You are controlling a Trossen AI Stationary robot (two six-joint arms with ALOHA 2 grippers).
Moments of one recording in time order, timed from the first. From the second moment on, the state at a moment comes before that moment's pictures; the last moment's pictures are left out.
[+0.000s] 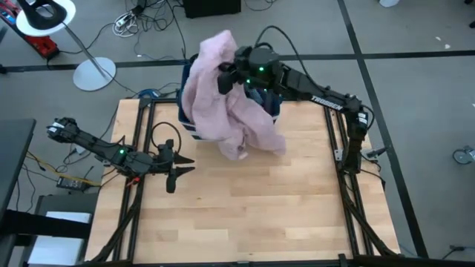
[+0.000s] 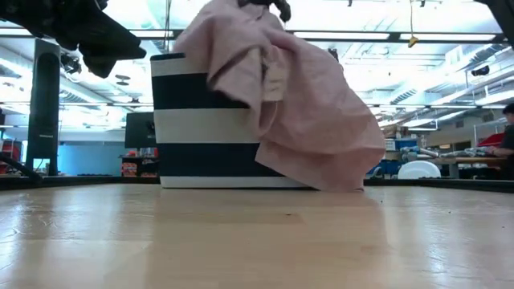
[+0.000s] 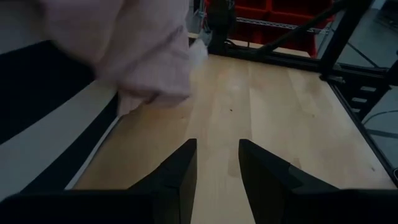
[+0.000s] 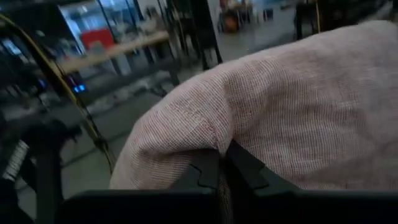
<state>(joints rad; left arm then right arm) -0.41 0.63 0.41 -0.10 -0.51 -0.32 -0.30 1.87 2.11 -0.38 0.31 0.30</state>
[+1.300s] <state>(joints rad) -0.41 0.63 0.41 -0.14 -0.50 -0.32 -0.48 2.17 2.11 -1.06 -0.06 0.63</state>
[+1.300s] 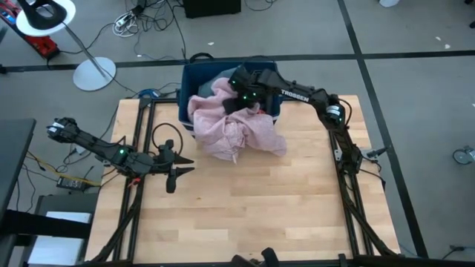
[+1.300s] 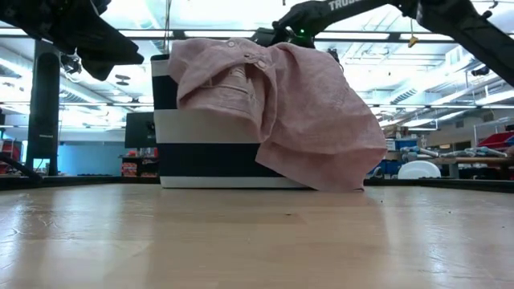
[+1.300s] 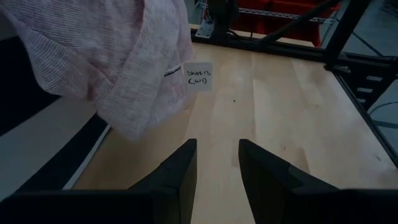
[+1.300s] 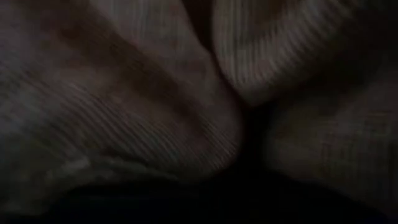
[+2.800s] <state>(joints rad) -0.41 0.63 0.41 -0.16 -0.50 -0.37 0.01 1.67 2.11 -1.39 0.36 0.80</state>
